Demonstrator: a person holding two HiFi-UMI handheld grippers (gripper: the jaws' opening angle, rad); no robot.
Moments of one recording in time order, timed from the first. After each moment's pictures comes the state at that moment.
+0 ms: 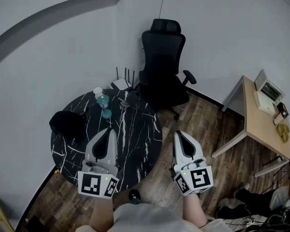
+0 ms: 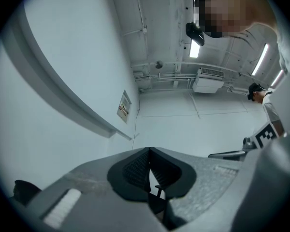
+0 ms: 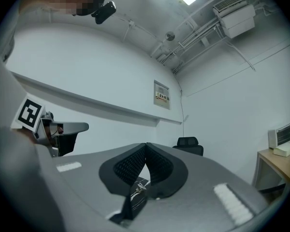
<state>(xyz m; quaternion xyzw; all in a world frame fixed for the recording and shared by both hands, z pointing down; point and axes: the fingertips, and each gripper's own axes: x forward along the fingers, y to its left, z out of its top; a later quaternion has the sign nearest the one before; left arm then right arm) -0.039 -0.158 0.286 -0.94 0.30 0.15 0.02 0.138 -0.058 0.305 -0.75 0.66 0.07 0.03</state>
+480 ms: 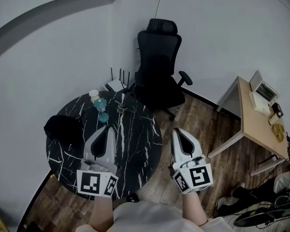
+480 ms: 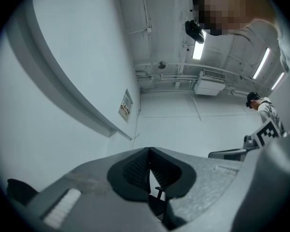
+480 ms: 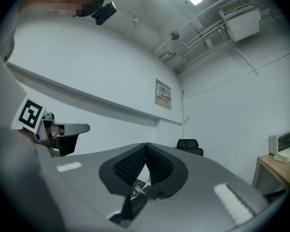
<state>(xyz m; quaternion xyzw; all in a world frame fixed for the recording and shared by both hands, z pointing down) -0.040 -0.207 0.292 -0.94 0.29 0.16 0.01 0.131 -0.102 0.301 -0.75 0.65 0.08 0.02</state>
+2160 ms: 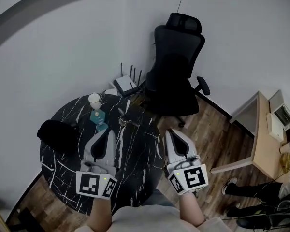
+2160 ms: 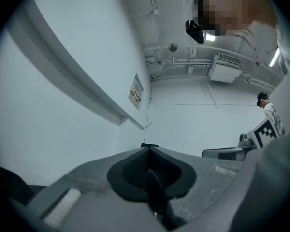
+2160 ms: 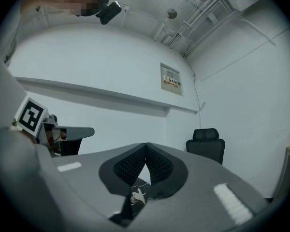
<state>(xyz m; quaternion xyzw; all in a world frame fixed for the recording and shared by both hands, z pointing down) 0.057 -0.340 0.335 -0.93 0.36 0.11 -0.02 0.219 -0.273 0.335 -0.69 0.73 0.04 0.00</state>
